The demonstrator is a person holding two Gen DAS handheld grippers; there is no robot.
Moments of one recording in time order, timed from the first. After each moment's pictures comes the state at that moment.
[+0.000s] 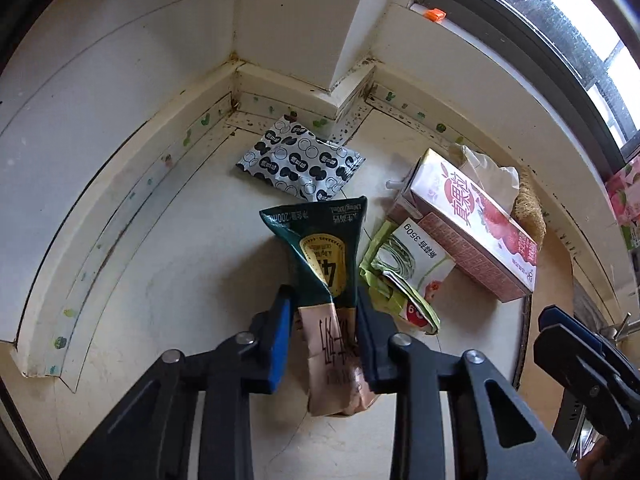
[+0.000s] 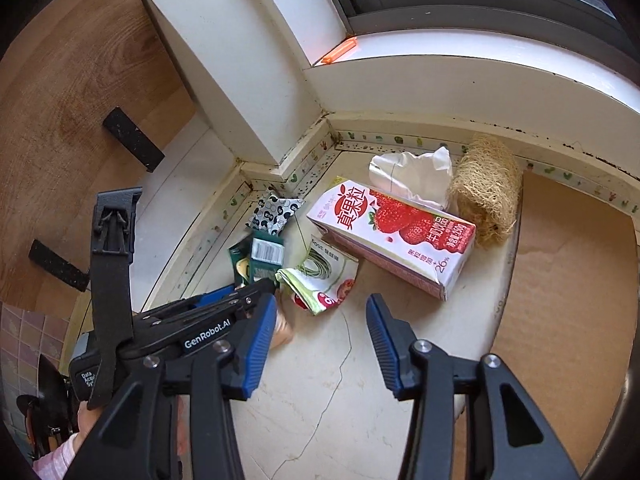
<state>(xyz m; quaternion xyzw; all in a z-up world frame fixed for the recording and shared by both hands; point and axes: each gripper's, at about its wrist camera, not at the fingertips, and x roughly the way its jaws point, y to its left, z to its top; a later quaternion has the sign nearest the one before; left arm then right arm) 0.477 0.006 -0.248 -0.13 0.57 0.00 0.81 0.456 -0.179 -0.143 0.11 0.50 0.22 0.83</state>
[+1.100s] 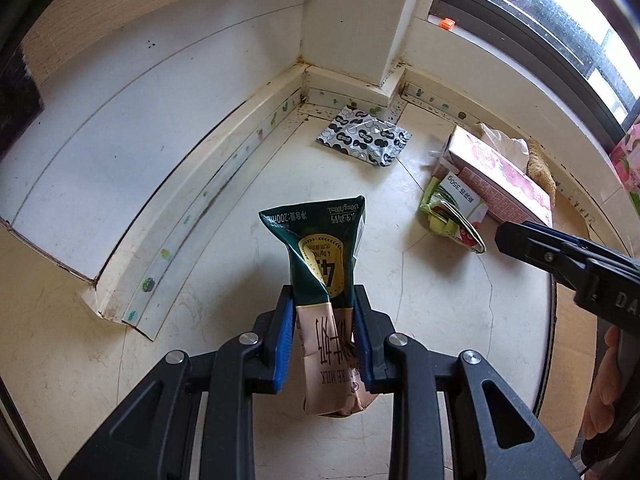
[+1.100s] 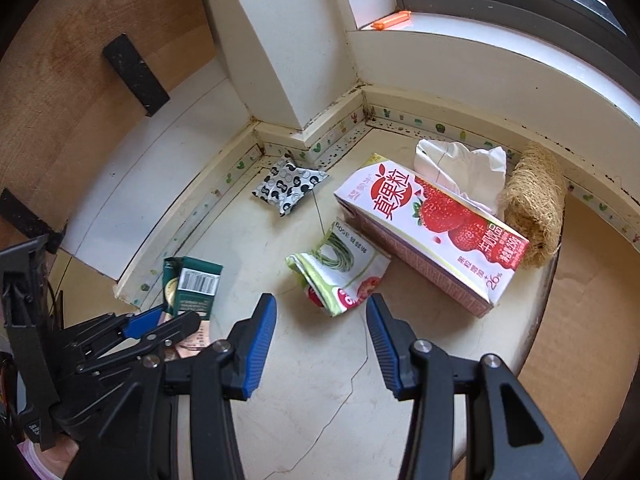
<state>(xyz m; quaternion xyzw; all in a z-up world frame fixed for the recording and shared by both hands) 0.404 0.047 -0.225 -0.08 0.55 0.04 0.83 0.472 -0.136 -0.171 0.02 0.52 0.25 0.82</state>
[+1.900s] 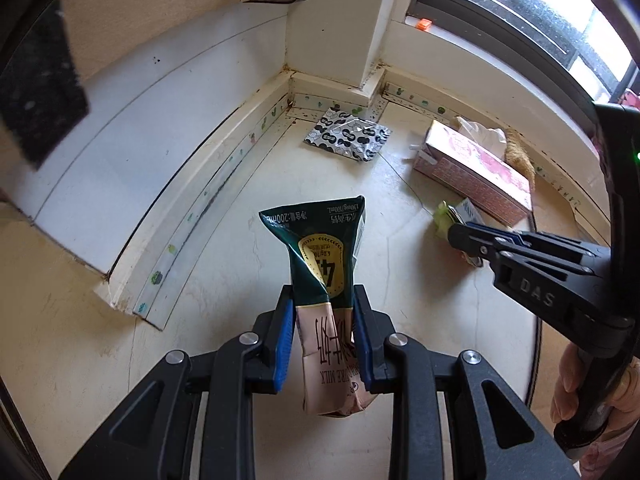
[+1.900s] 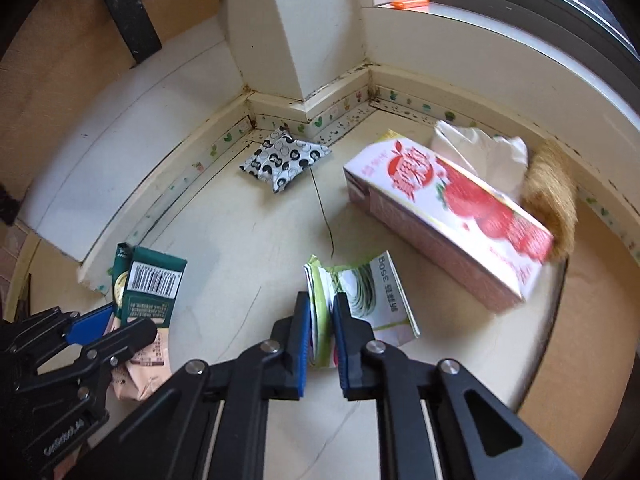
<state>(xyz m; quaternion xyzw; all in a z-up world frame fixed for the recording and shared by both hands) 0.386 0.041 -0.210 -0.07 0.55 0.01 0.83 0.453 -0.109 -0.188 -0.02 0.53 0.22 0.82</state>
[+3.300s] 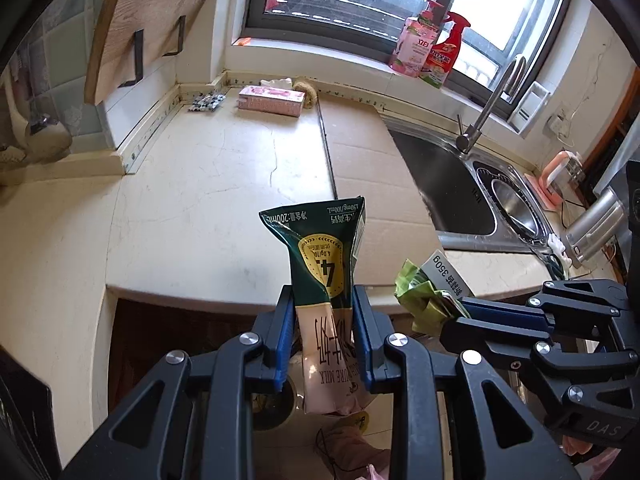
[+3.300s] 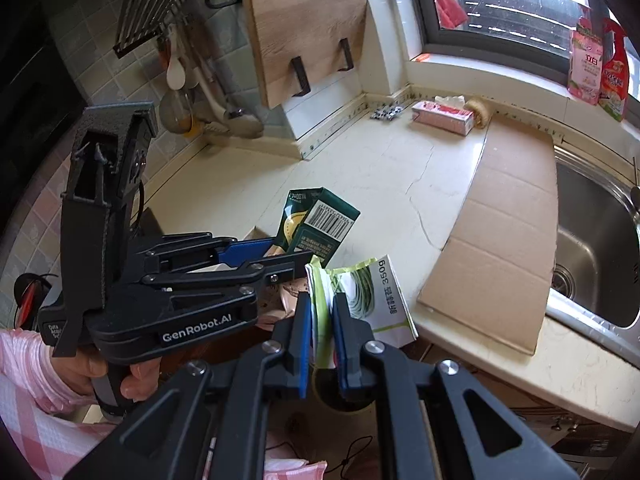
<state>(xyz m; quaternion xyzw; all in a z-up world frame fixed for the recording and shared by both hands) 0.056 0.002 -0.094 -0.03 0.50 -0.20 0.84 0.034 -0.151 -0.050 0.03 0.46 0.26 0.85</state>
